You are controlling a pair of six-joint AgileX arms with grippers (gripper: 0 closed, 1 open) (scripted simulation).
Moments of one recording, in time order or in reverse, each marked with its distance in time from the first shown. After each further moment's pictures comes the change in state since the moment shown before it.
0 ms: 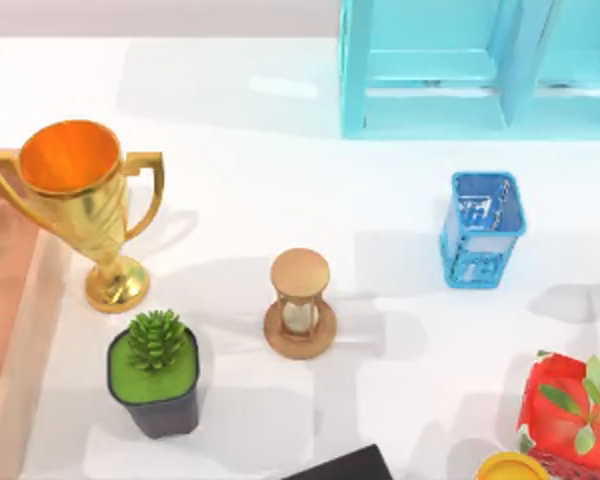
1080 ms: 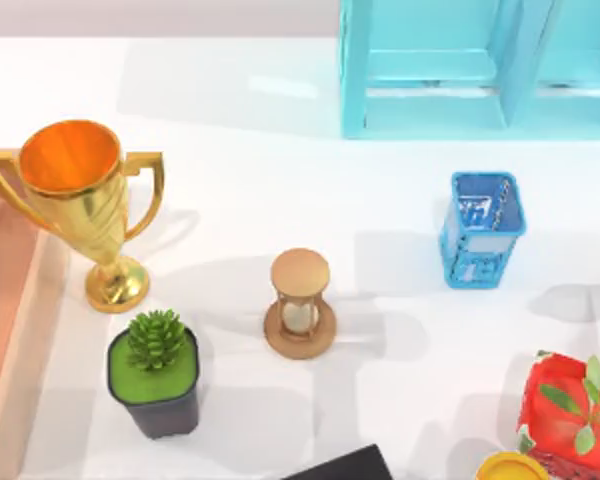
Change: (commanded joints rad) left arm 0.068 0.040 0.222 1.541 0.179 -1.315; right arm 0.000 0.000 0.000 0.000 0.000 0.000
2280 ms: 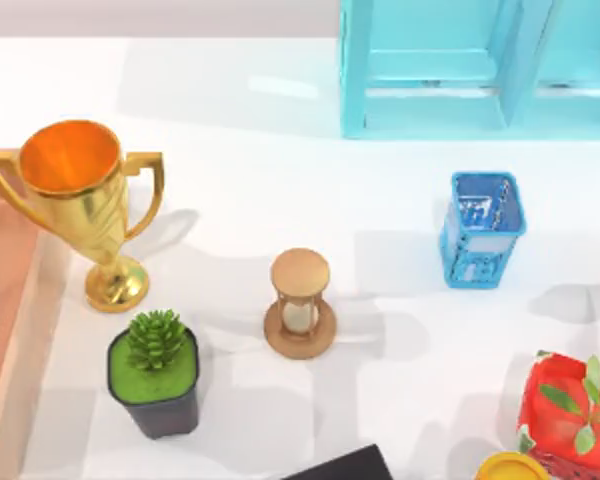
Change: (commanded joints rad) left arm 0.085 0.094 0.304 1.952 0.250 -1.636; right arm 0.000 0.000 0.000 0.000 0.000 0.000
